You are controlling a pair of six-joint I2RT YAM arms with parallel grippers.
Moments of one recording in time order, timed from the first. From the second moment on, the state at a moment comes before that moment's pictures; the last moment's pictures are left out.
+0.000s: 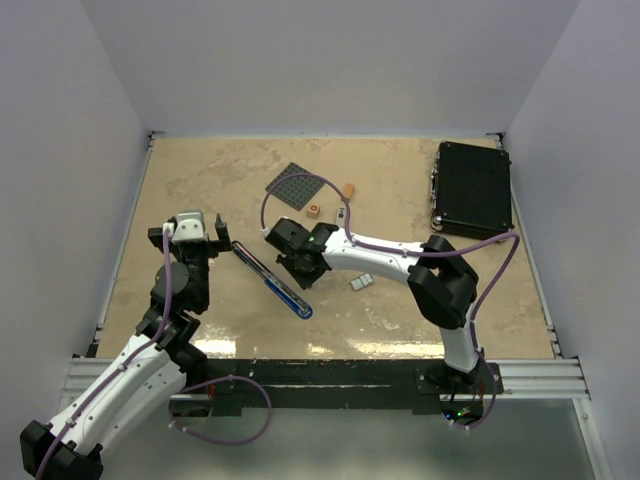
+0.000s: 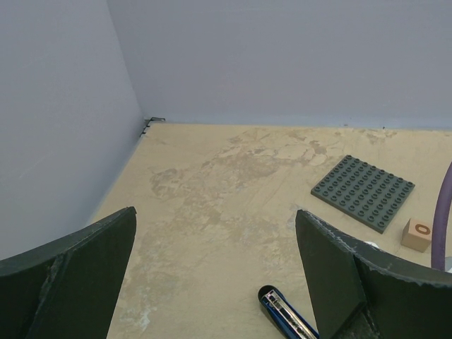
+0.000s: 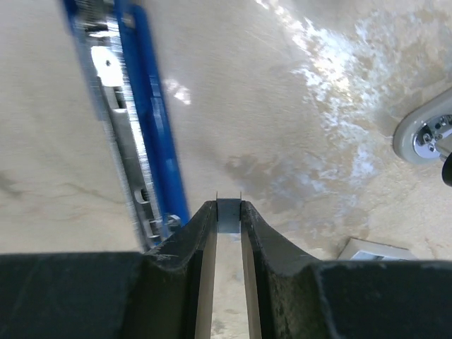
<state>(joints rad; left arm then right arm) -0.52 0.54 0.39 0.29 -0.68 0.16 1.02 1.99 1.52 -0.75 0.15 0.26</state>
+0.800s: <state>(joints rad) -0.53 0.54 0.39 0.29 -0.68 0.16 1.10 1.95 1.53 -0.61 0.14 0.30</state>
